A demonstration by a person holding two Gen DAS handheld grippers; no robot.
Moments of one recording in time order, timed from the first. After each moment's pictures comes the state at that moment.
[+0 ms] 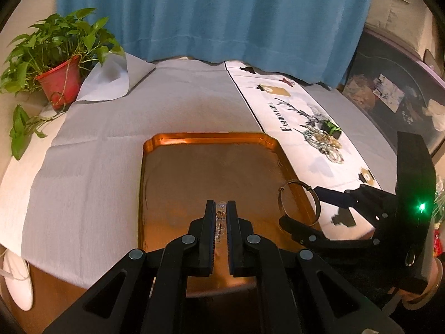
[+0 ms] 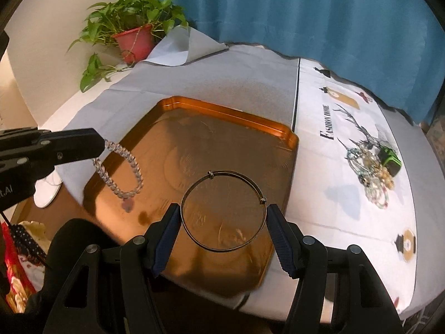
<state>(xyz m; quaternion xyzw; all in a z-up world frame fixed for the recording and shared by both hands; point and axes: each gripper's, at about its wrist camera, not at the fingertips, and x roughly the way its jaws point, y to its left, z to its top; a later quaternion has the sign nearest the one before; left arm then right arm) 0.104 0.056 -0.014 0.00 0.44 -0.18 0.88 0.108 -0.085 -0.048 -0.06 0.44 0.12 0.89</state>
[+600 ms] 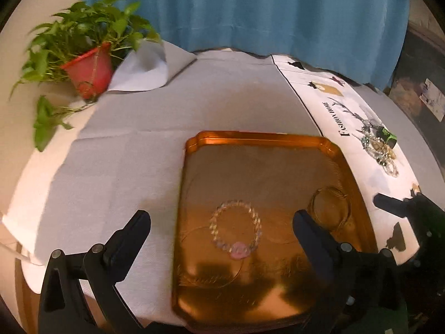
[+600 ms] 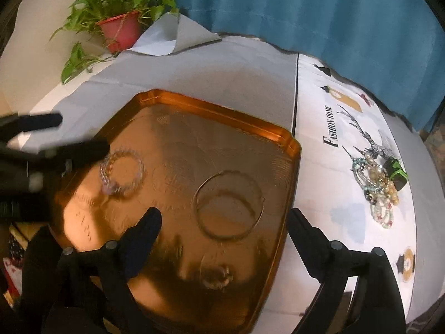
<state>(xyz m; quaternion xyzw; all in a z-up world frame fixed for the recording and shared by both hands) 0.138 0.070 -0.047 0.03 0.45 -0.07 0.89 0.128 -0.080 -0.070 -0.10 0.46 0.10 0.88</state>
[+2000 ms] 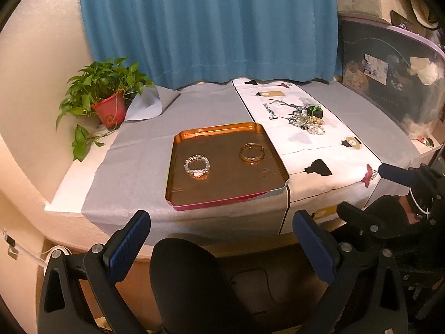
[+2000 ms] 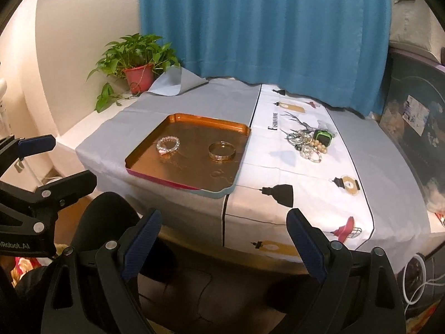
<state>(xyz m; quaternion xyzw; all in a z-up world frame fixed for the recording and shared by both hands) -0.098 0.022 0.044 0.10 0.37 -0.09 0.92 -0.110 -0.136 0.031 -0.04 0.36 0.06 0.93</state>
